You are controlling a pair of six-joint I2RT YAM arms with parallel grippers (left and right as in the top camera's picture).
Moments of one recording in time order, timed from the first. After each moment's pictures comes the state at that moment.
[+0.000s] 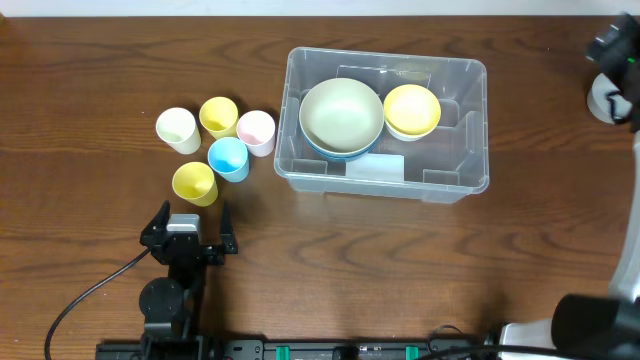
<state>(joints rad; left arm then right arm) -0.01 0.01 0.02 -0.11 0.01 0.02 -0.32 1.65 1.78 -0.93 0.28 0.55</state>
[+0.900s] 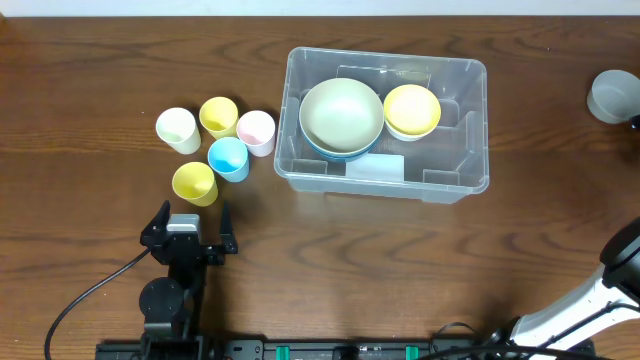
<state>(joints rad) -0.01 0.01 0.02 -0.11 0.01 0.02 -0.71 2.06 1.69 -0.78 0.01 0.62</state>
